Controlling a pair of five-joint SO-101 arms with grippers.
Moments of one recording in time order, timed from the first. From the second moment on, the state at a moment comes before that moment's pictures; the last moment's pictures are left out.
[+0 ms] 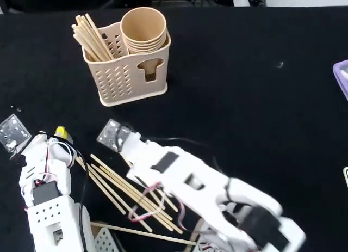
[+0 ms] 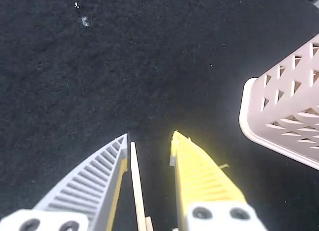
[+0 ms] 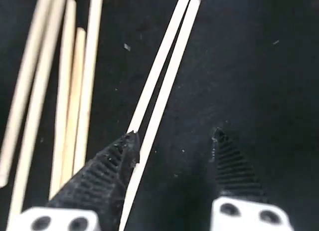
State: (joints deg) left arm -27.6 -77.9 87.8 33.2 17.7; right arm -47.9 -13.8 56.7 33.3 12.4
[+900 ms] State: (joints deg) left arm -27.6 -77.9 87.8 33.2 17.7; right arm -49.4 -3.6 47.2 35.4 9.7
